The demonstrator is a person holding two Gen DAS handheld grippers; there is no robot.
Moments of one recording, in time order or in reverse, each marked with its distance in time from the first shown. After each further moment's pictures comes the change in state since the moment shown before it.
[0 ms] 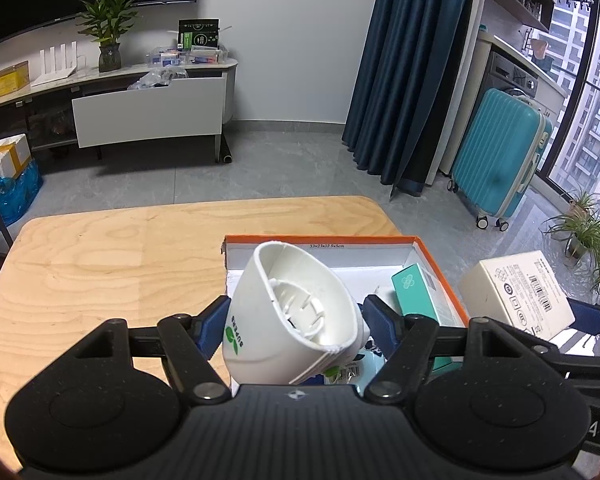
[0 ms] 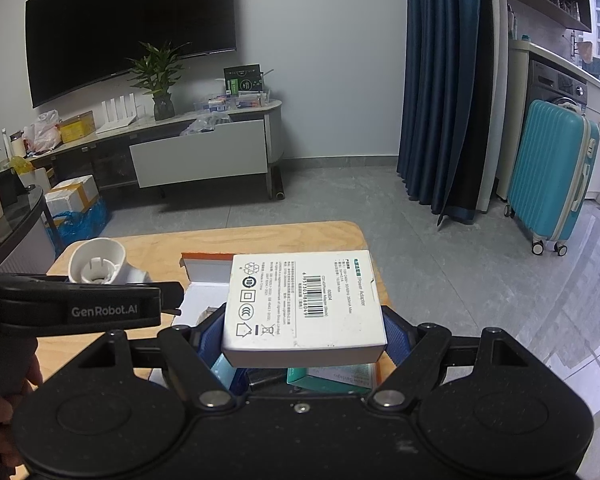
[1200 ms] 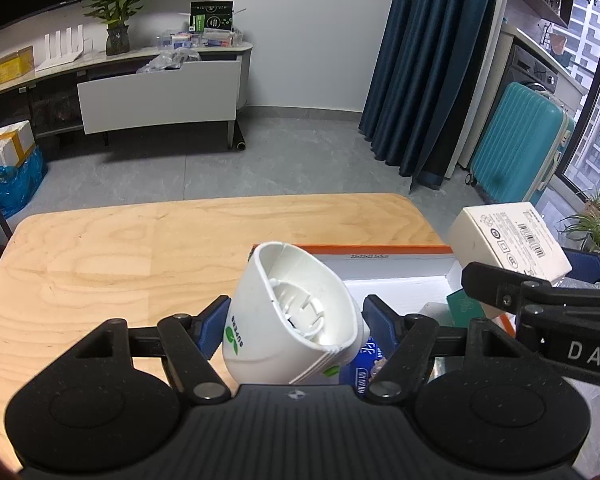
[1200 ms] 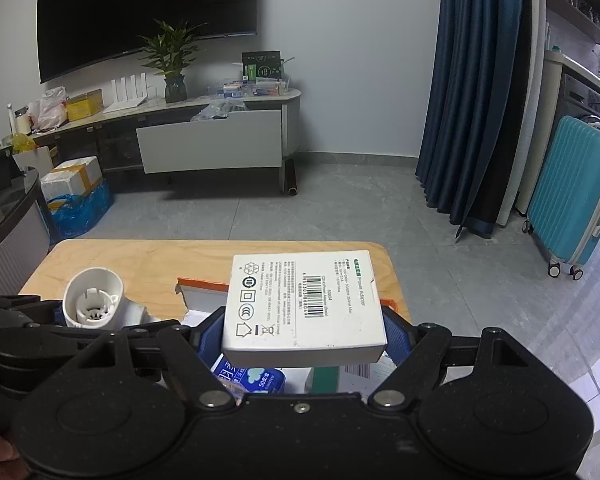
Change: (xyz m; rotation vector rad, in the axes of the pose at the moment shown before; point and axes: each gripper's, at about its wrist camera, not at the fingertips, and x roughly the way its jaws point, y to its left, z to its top) left arm 0.040 0.023 0.017 -0.021 0.047 0.027; right arm 0.070 0.024 0.042 -0.072 0.044 0.016
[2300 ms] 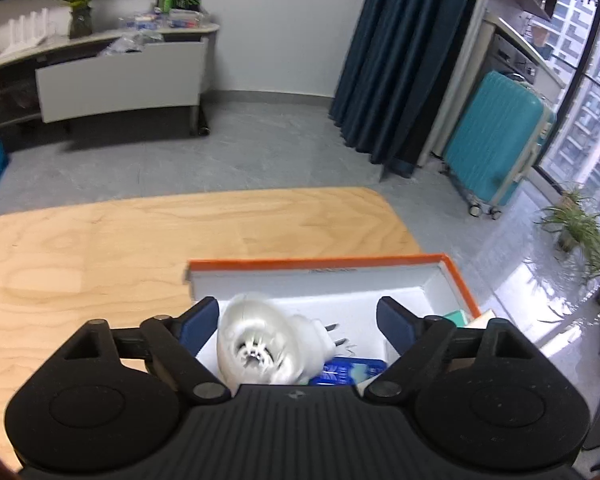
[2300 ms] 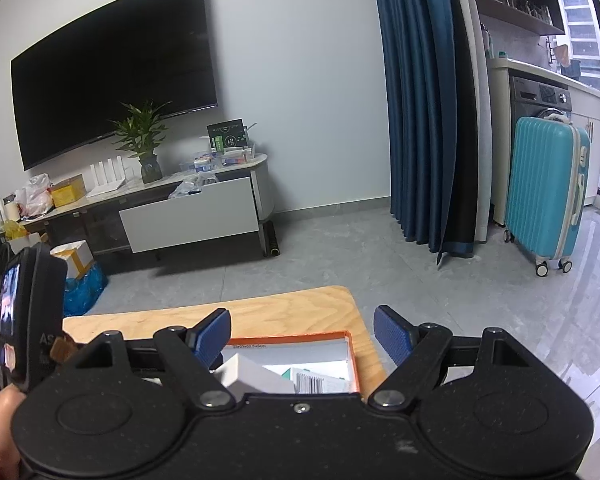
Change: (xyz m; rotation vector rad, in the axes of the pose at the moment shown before) left arm 0.036 -0.011 0.012 0.001 0.042 -0.093; right arm -0.052 -0.048 -0.013 0.180 -0.202 -0.009
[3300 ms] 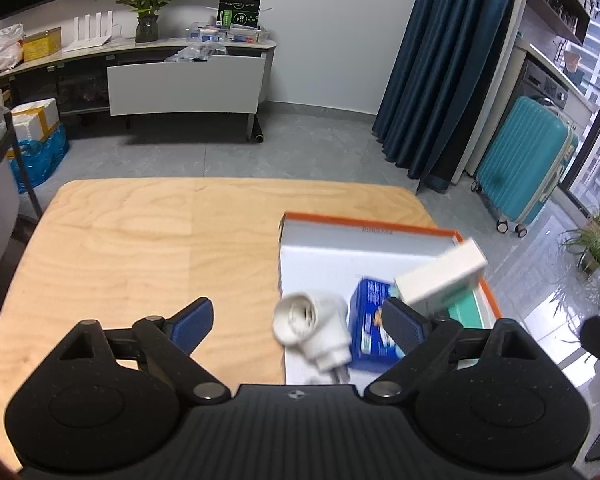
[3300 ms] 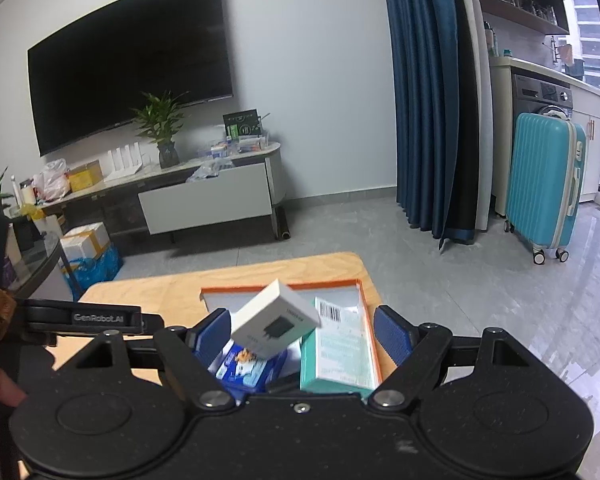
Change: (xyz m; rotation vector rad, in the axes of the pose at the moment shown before) left arm -0.093 0.015 -0.043 -0.068 -0.038 0.112; right arm -0.074 0.018 -0.039 -0.032 0.043 0.018
